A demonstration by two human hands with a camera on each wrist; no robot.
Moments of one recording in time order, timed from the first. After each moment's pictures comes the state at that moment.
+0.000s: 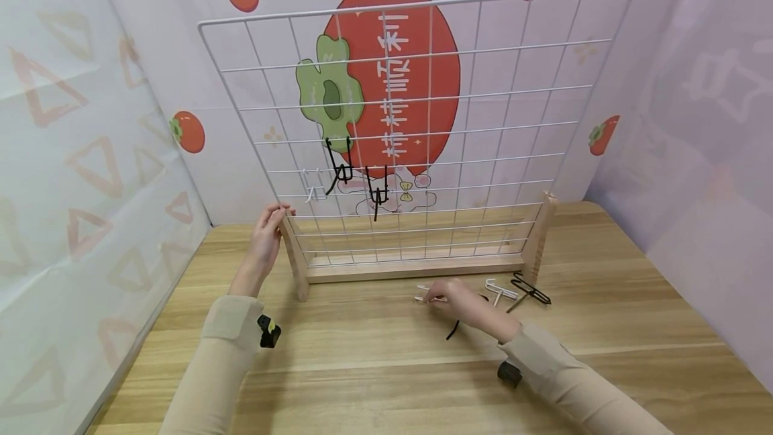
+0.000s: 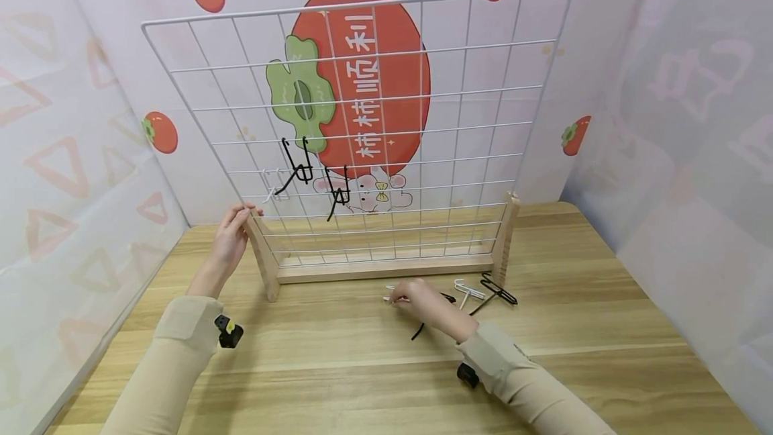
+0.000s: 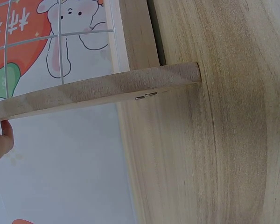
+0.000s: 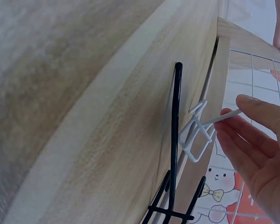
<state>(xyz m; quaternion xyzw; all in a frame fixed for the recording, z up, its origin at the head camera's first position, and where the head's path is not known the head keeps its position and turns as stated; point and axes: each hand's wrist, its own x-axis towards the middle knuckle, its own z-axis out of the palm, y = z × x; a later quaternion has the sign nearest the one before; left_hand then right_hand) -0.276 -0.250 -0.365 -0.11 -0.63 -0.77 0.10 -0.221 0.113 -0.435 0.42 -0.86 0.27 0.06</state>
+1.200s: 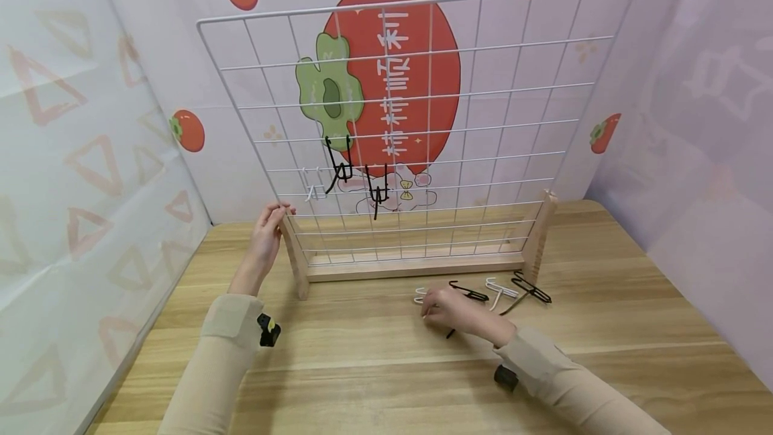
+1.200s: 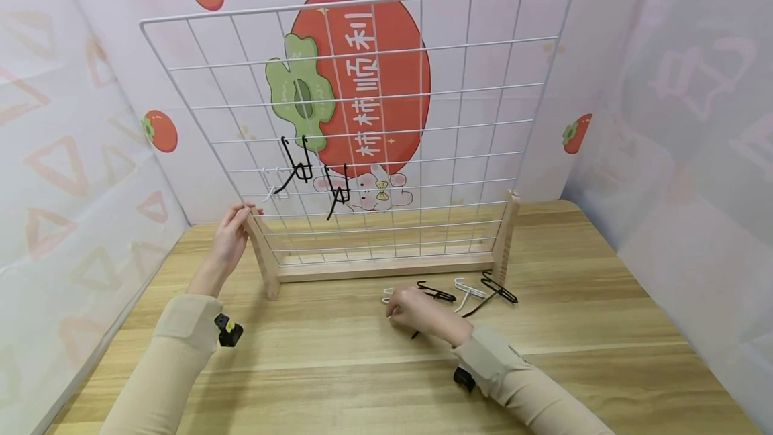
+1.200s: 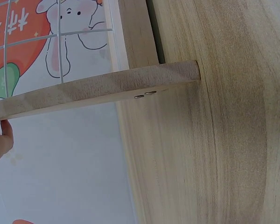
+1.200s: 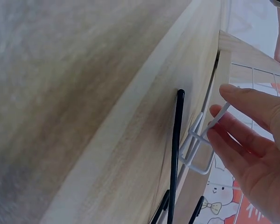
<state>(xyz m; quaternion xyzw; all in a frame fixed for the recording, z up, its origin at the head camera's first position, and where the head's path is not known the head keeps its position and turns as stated) -0.277 -0.251 -0.366 -0.11 -0.63 -0.77 0.09 -0.214 0.105 -0.438 0.43 -0.86 0.28 -0.02</state>
